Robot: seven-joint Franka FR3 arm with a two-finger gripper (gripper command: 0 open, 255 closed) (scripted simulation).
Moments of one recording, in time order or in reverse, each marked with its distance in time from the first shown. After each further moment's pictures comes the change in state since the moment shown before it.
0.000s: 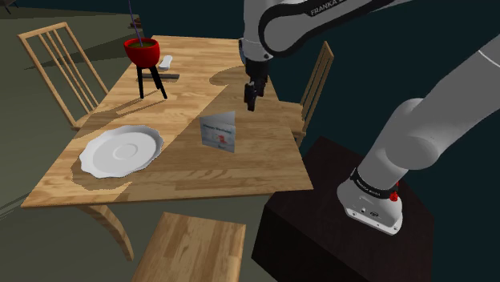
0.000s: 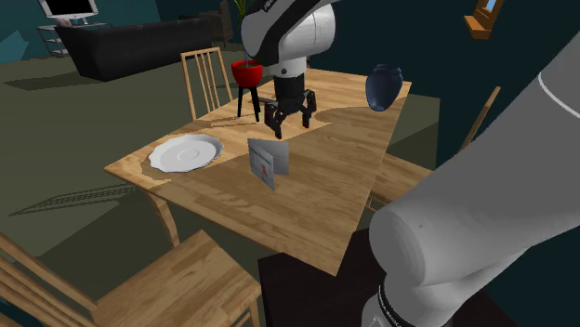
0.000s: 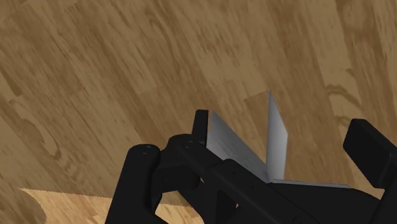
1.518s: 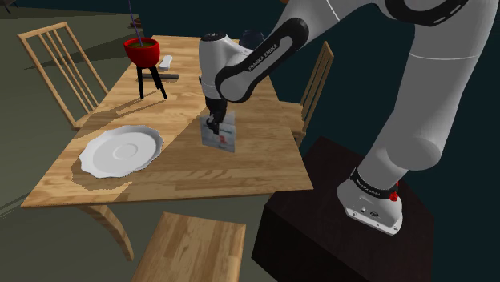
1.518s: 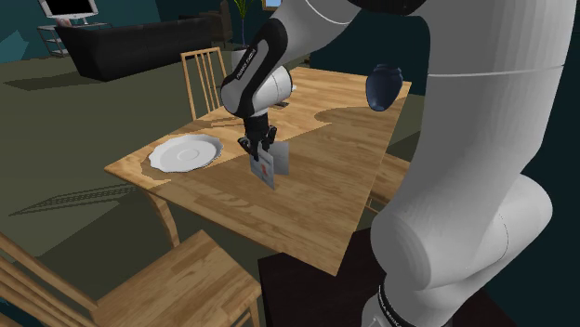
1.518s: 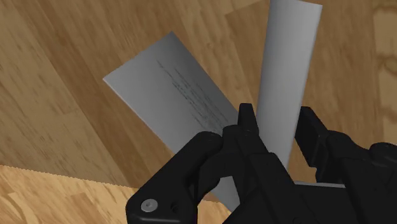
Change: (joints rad) arm 0.050 0.537 0.042 0.257 -0.168 0.313 0.134
